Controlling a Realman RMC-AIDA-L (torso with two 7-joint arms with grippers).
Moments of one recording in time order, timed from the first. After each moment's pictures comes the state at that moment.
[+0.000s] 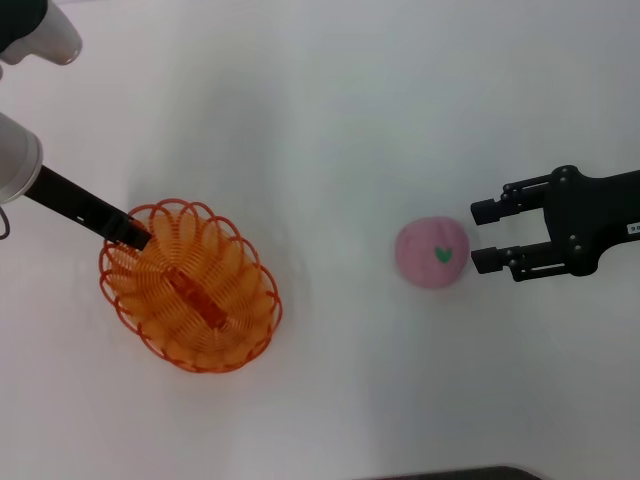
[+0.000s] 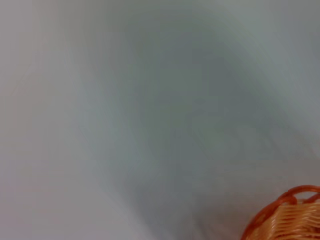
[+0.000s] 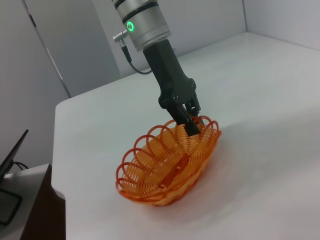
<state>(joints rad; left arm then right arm) -0.74 -2.15 0.96 0.98 2.81 1.52 -2.34 0.49 1.99 -0.65 -0.74 -2.23 -1.83 1.37</state>
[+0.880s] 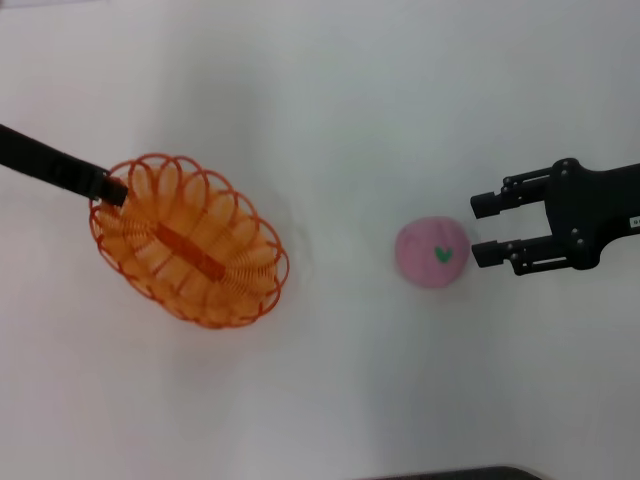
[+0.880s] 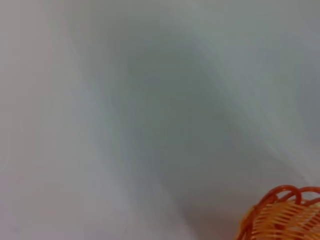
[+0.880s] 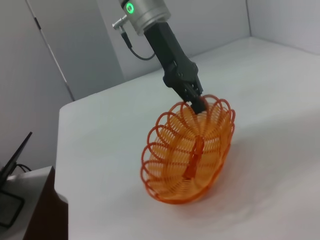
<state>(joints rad) -0.74 -2.15 0.79 1.11 2.79 1.63 -2.36 0.50 1.99 -0.63 -0.75 -2.23 -1.84 1.37</state>
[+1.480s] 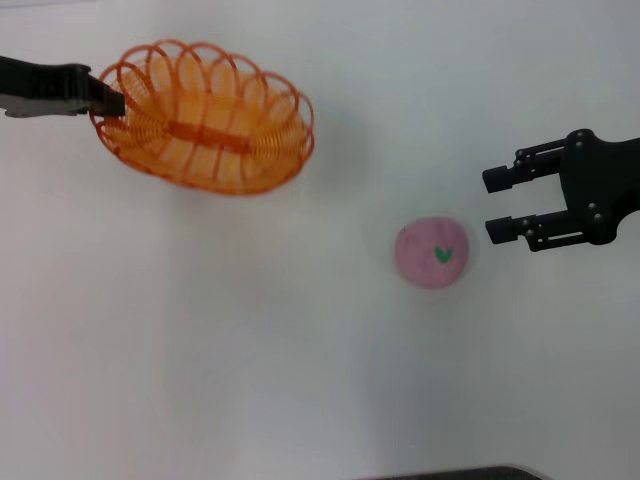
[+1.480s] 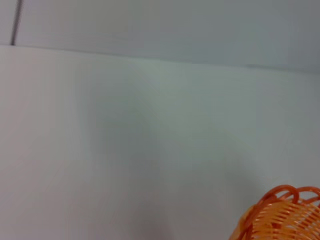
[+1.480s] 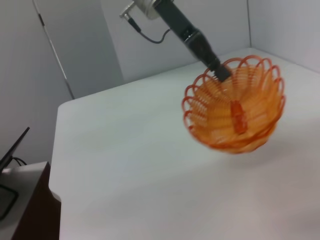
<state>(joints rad) -0.73 -2.12 0.62 1.14 2.59 1.60 -2.55 0.53 1.95 -0.64 -0.75 -2.21 -1.87 1.36</state>
